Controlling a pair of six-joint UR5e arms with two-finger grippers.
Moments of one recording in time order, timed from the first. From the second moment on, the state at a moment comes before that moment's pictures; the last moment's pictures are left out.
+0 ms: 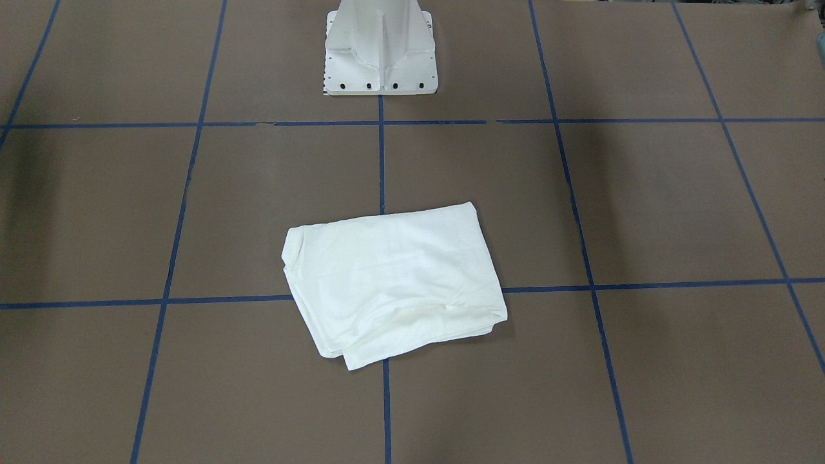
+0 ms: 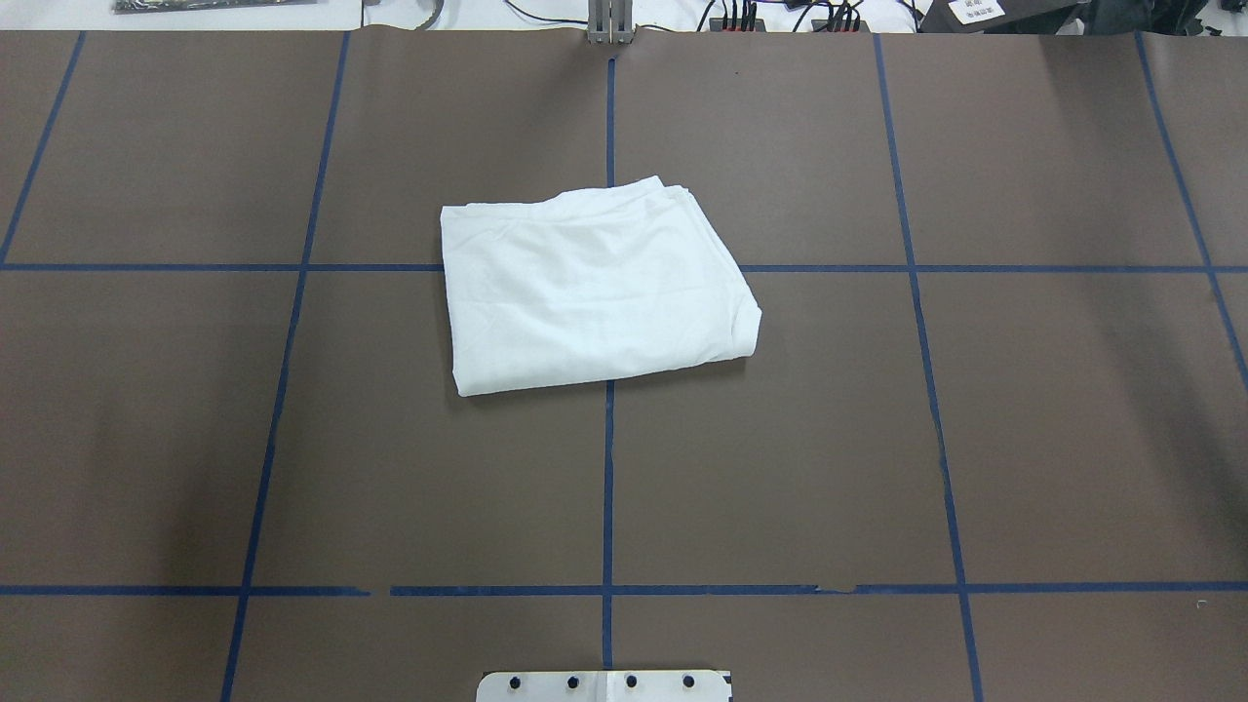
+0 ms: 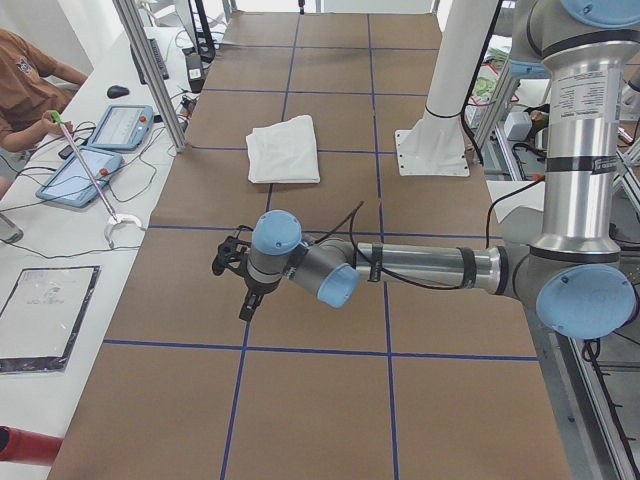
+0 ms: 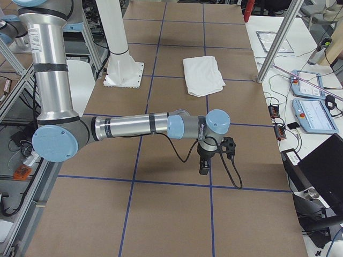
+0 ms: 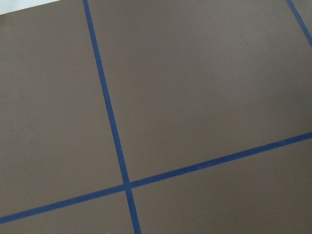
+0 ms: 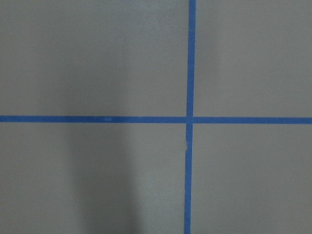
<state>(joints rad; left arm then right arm) -1.50 -1.46 -1.72 -2.09 -2.34 -0.19 1.49 -1.50 1.63 -1.69 2.33 0.07</state>
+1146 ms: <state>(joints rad) -1.60 -1.51 -1.77 -2.10 -2.37 -0.18 1.49 -1.50 1.77 -1.69 2.36 0.07</state>
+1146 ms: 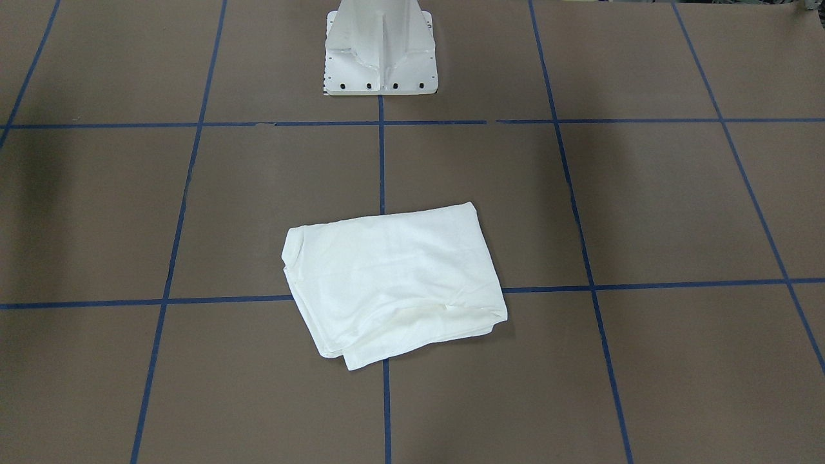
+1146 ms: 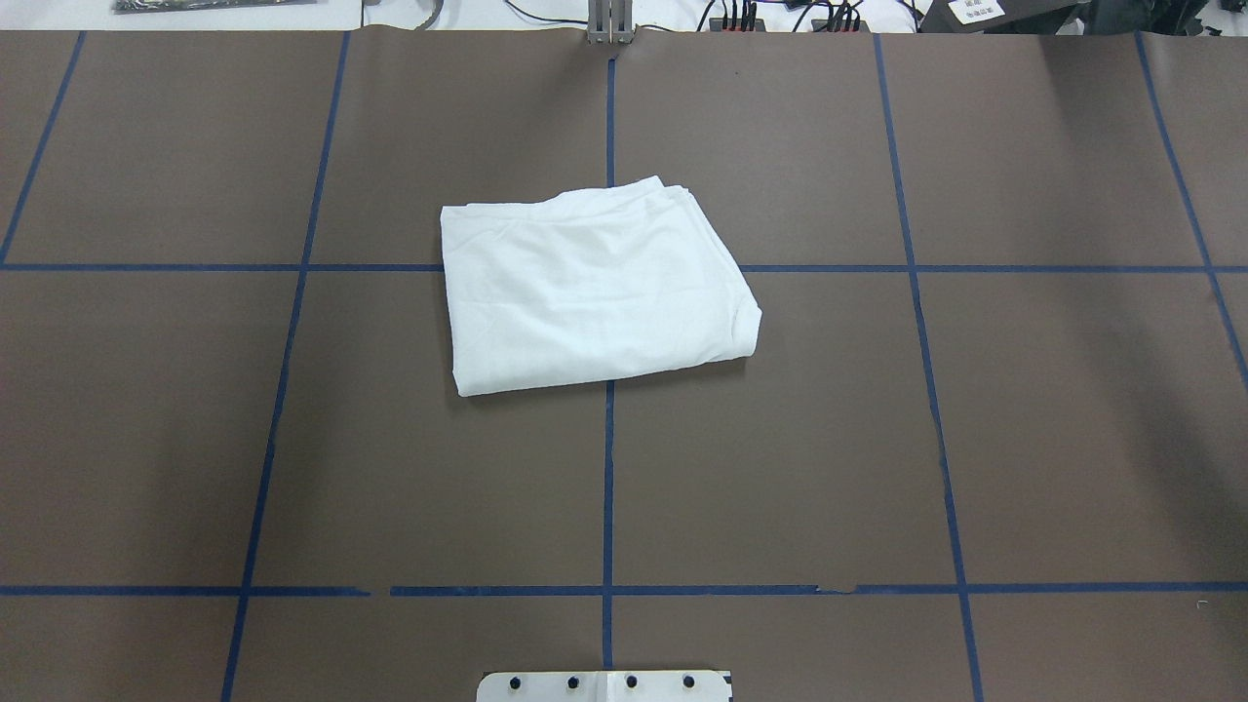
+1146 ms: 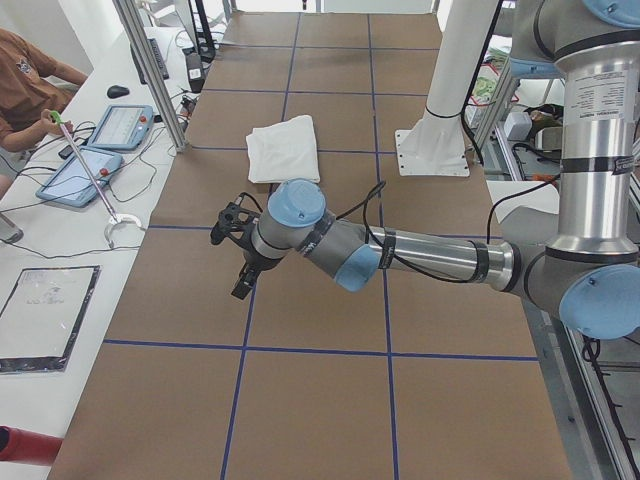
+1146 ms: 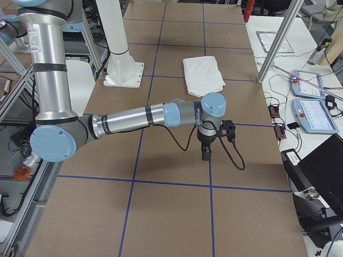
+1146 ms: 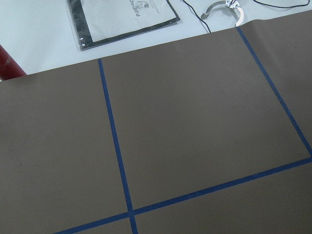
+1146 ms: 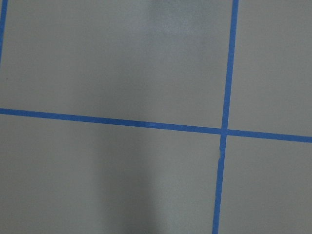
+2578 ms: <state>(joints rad) -1.59 -1.51 -1.78 -2.16 -2.39 -0.18 1.49 -1.50 1.82 -1.69 2.39 0.06</state>
